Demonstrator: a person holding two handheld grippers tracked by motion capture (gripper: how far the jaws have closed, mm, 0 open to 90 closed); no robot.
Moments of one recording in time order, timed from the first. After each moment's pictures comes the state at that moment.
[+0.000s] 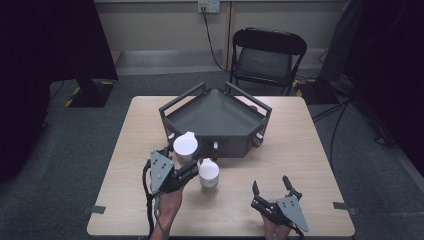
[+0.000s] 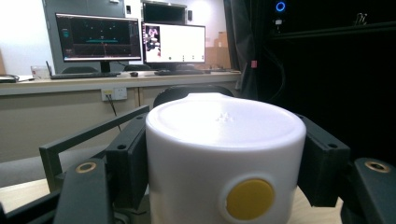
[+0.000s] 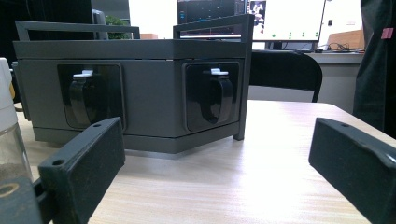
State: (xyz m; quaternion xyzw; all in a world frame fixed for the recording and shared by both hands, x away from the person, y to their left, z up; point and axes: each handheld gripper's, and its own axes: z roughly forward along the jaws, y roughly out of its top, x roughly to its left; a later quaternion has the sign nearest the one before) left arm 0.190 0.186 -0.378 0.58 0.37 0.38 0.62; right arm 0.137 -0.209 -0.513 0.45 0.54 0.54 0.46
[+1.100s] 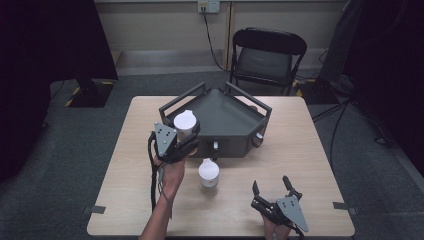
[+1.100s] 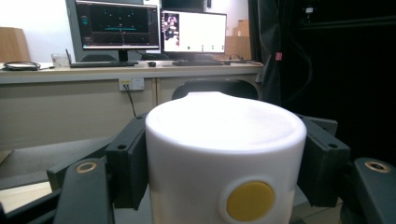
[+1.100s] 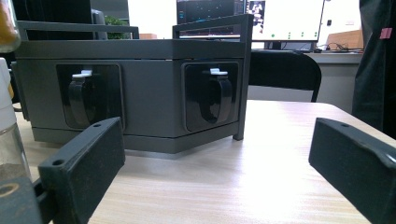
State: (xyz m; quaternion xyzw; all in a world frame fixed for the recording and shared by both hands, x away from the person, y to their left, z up) left arm 0.250 0.175 -0.357 0.58 0.40 0.39 0.59; right arm 0.137 -0.209 -0.513 0.45 0.54 0.54 0.47
